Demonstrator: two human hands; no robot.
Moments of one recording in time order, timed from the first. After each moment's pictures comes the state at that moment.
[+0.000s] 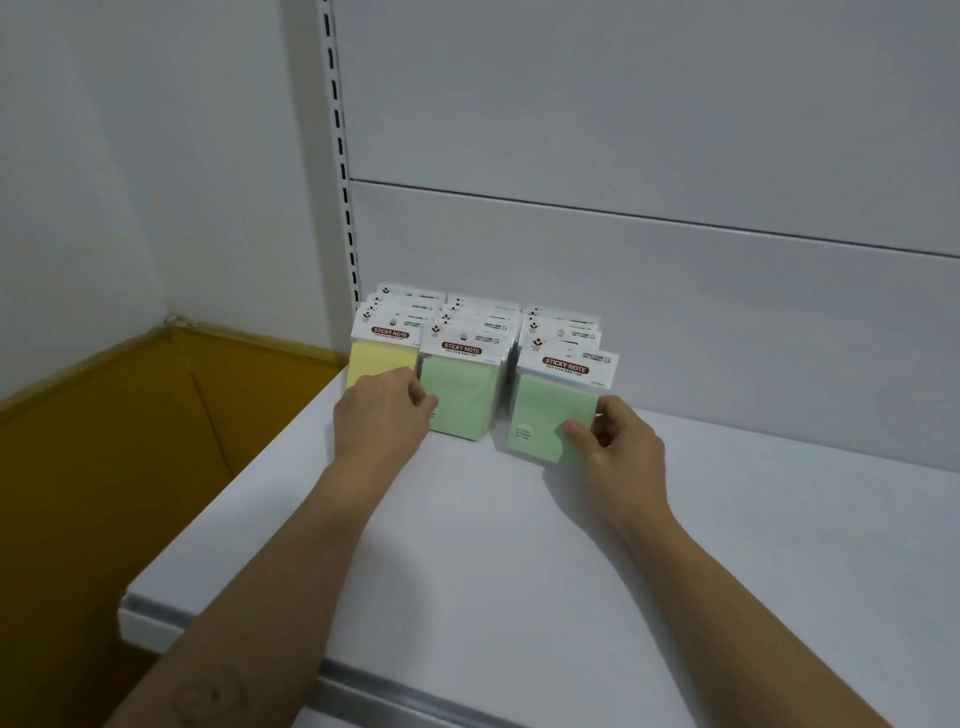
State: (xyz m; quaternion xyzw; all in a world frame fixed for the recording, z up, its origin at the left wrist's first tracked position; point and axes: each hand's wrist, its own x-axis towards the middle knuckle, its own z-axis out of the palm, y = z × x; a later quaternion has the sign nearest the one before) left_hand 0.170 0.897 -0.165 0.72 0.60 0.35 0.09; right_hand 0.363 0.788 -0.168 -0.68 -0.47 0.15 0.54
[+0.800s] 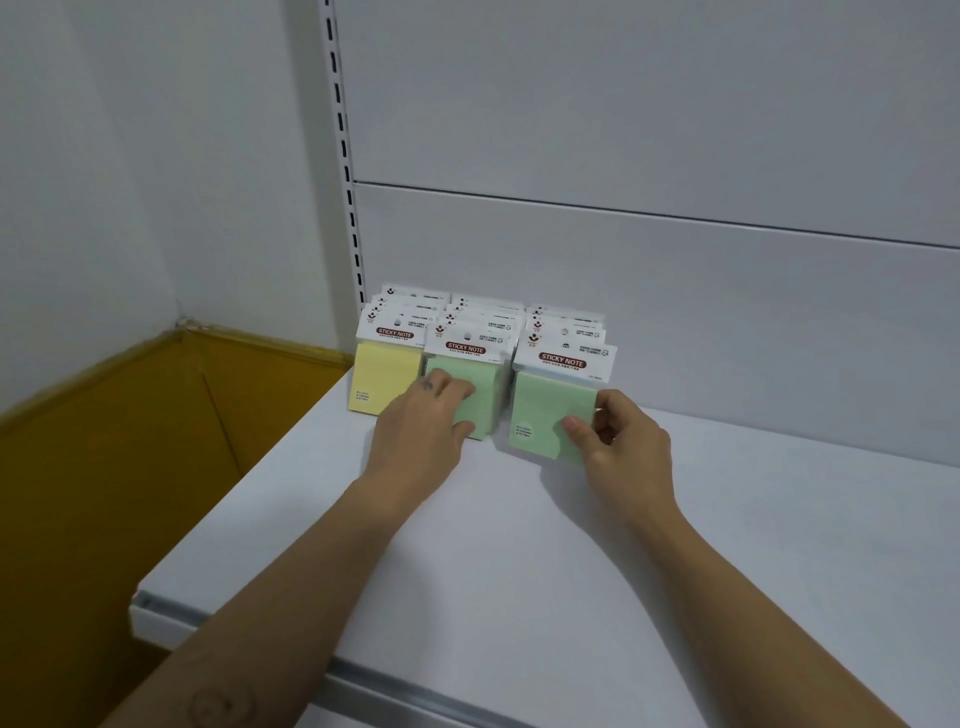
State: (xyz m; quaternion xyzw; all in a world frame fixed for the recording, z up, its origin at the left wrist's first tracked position) left_hand 0.184 0.884 -0.181 0.83 0.46 0.30 0.01; right_hand 0.364 0.789 -0.163 -0.68 -0.50 0.13 0.52
